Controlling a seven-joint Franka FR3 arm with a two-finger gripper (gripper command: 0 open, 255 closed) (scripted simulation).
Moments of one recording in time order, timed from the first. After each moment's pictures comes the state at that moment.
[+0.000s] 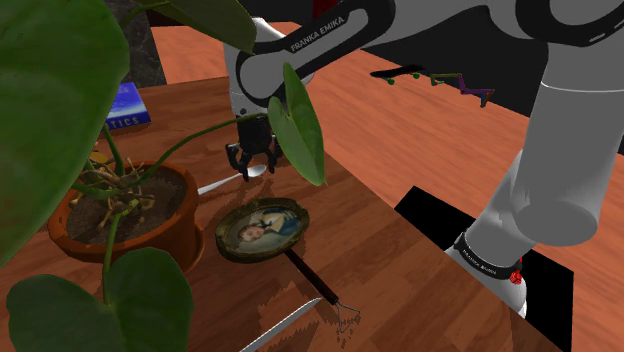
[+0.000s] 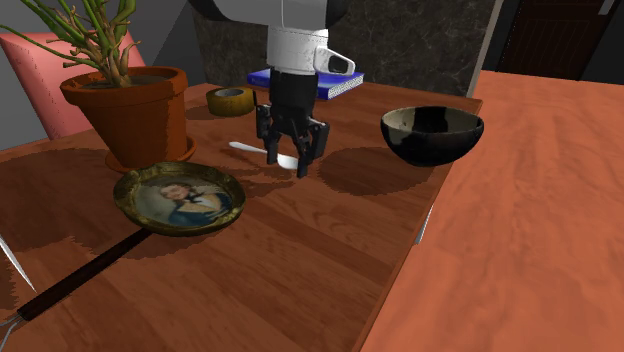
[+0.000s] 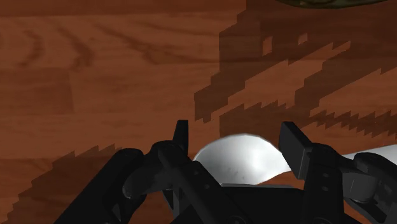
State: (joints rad) arm 0.15 0.31 0.29 -1.90 0.05 2.10 0.65
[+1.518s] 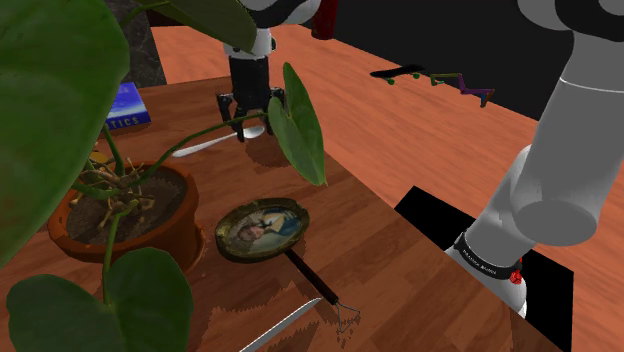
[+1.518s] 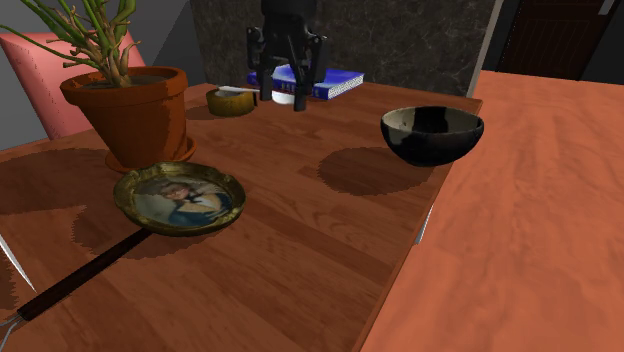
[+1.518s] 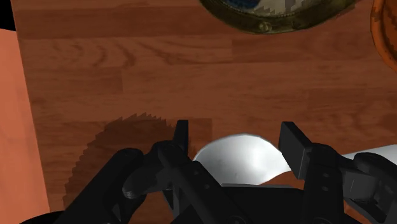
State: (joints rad) arm 0.14 0.20 0.29 -1.73 0.07 1.82 0.66
